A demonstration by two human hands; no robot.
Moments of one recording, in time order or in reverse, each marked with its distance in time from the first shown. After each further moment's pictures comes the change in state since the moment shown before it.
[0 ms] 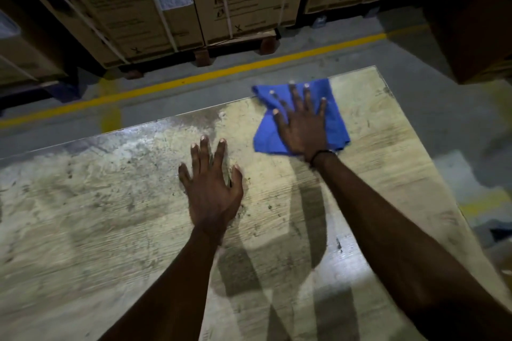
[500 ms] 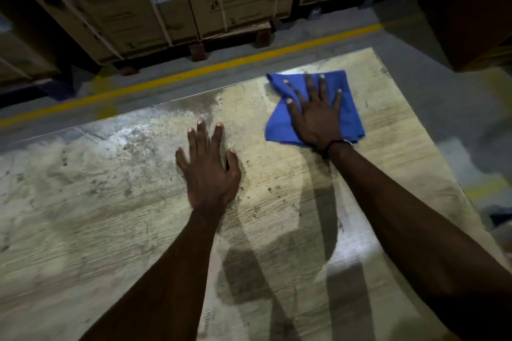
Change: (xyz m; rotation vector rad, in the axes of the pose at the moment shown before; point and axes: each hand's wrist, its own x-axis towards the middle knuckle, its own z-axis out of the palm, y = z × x) left_hand -0.001 -0.003 0.001 -0.034 0.003 0.029; right_hand -0.027 0.025 -0.008 0.037 -0.008 0.057
